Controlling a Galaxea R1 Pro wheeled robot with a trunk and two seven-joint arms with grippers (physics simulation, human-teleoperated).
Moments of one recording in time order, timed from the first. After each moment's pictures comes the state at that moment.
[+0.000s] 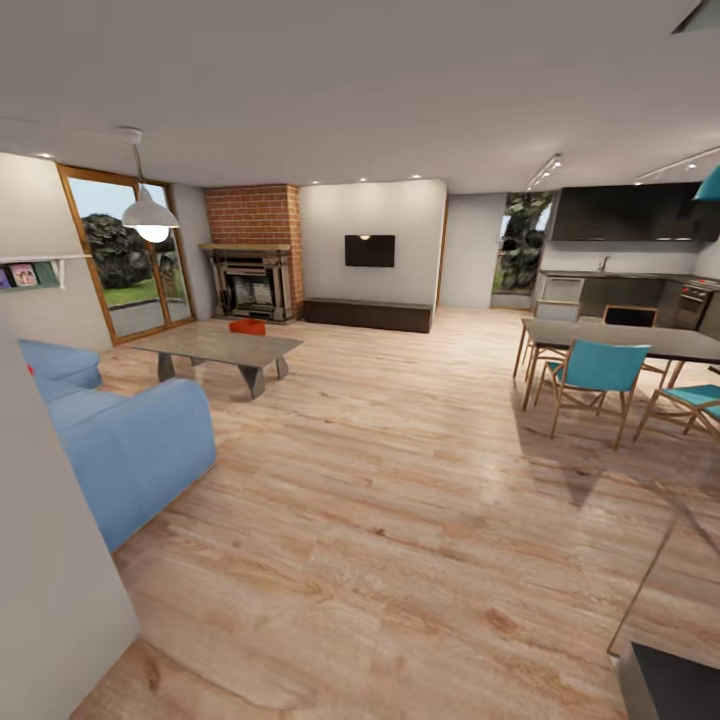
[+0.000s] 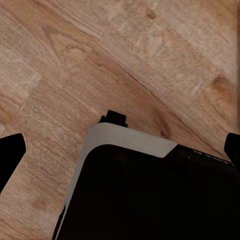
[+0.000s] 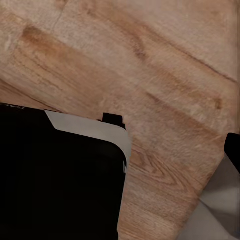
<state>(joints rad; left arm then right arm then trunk) -0.22 0.01 -0.03 0.00 0.37 -0.05 0.07 -0.16 -0.02 0.11 0.03 0.08 -0.18 -0.02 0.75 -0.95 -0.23</state>
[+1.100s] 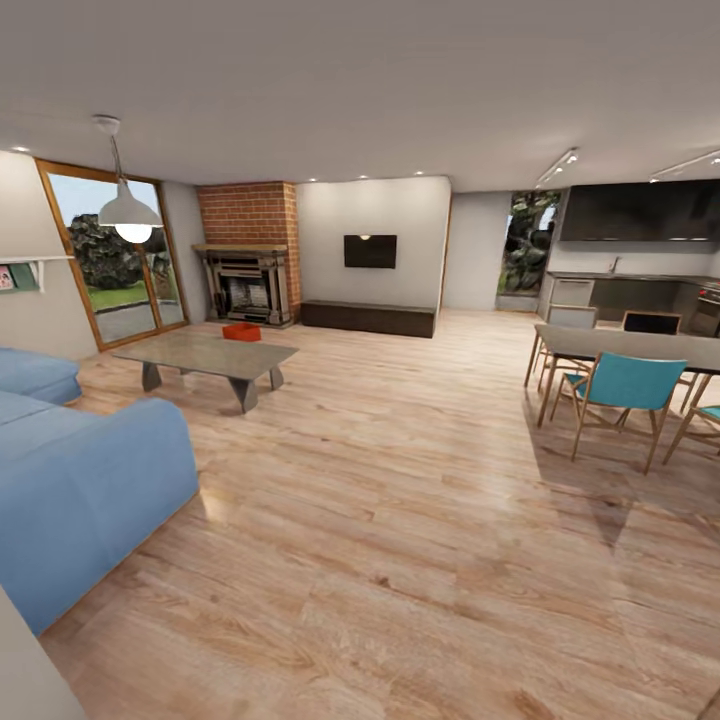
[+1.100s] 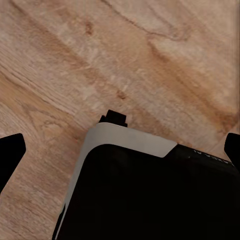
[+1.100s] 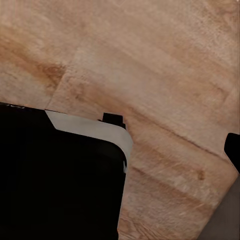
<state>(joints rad) -0.22 0.01 -0.03 0.00 0.37 -0.05 0.07 -0.16 -0.02 0.11 0.03 0.08 -0.18 -0.02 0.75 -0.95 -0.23</state>
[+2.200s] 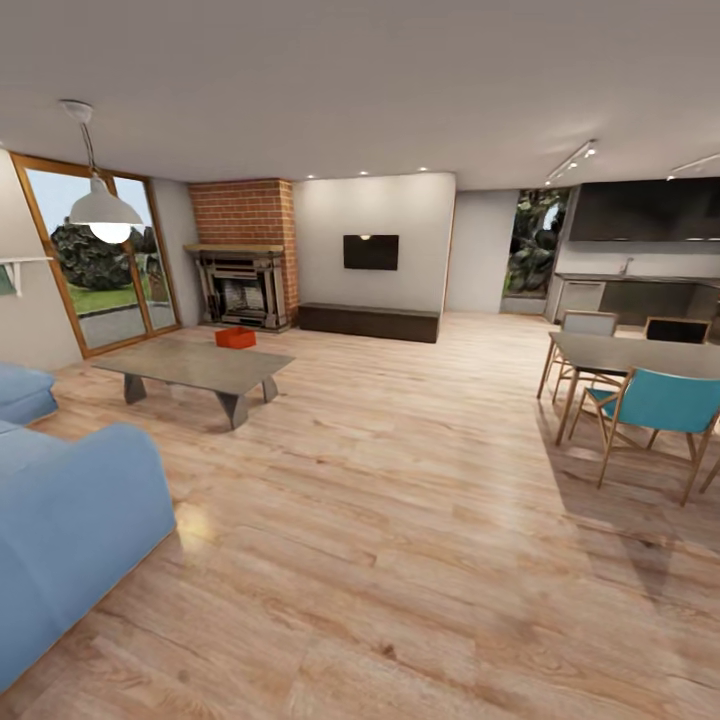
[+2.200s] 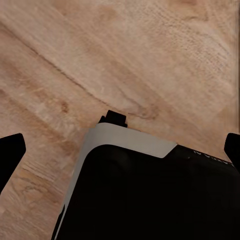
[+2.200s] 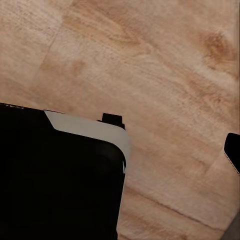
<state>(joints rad) -0.22 0.01 -0.03 0.00 0.37 -0.05 0.07 -0.16 -0.02 0.11 0.03 0.08 -0.19 -0.02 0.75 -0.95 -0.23</state>
